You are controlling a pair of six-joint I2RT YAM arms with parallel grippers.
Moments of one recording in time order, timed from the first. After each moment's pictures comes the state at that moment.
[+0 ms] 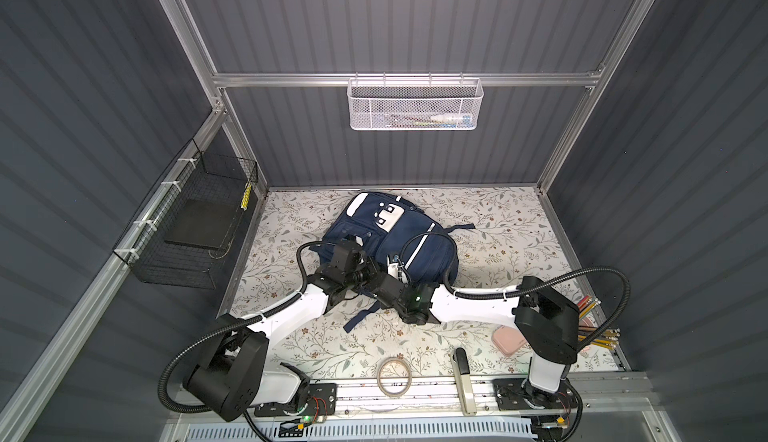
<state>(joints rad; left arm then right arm) -0.55 1.35 0.70 0.00 0.22 -0.91 1.13 1.83 1.17 -0.28 0.55 0.78</state>
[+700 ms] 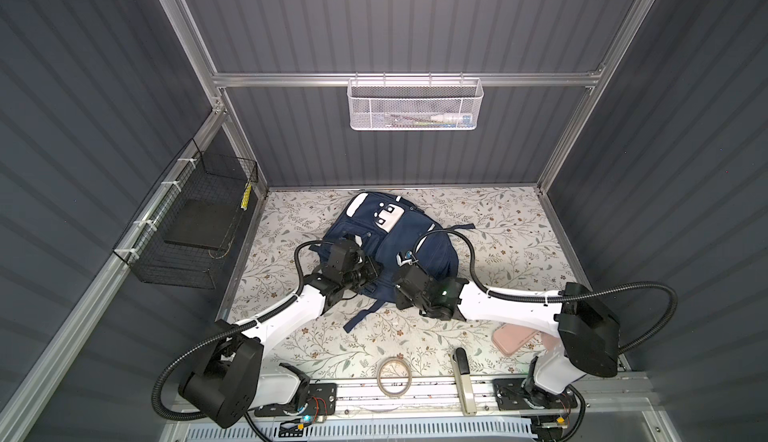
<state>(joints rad) -0.53 1.32 0.71 -0.03 0.25 -0.89 1.04 1.60 1.03 -0.32 0.32 0.62</state>
